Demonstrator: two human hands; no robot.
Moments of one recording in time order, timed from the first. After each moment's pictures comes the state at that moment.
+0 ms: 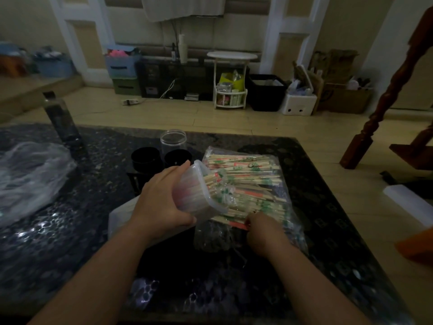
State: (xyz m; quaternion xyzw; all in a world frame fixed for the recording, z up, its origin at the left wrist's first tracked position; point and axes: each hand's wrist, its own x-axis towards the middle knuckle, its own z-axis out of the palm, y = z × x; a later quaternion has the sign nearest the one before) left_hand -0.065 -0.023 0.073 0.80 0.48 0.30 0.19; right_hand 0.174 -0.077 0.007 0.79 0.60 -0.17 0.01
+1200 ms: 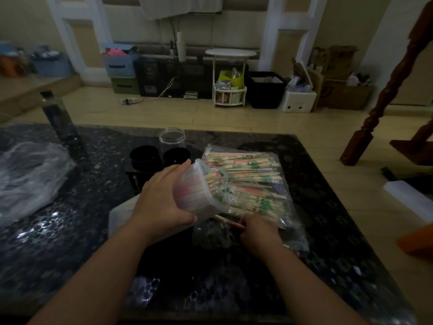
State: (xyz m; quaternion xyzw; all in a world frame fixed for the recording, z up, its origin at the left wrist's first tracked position) left_hand -0.064 -0.022 0.071 0.81 0.47 0.29 0.19; right_hand 0.171 -0.071 -0.017 0.78 0.61 -0.15 -0.04
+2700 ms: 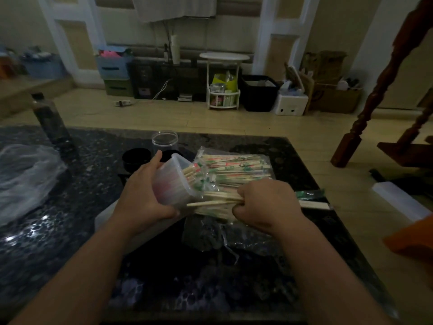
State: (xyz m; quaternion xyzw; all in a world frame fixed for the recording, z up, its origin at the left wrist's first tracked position) left_hand -0.074 -0.019 0.078 0.76 0.50 0.34 0.23; right_hand 0.163 -0.104 0.126 0.69 0.72 0.04 -0.03
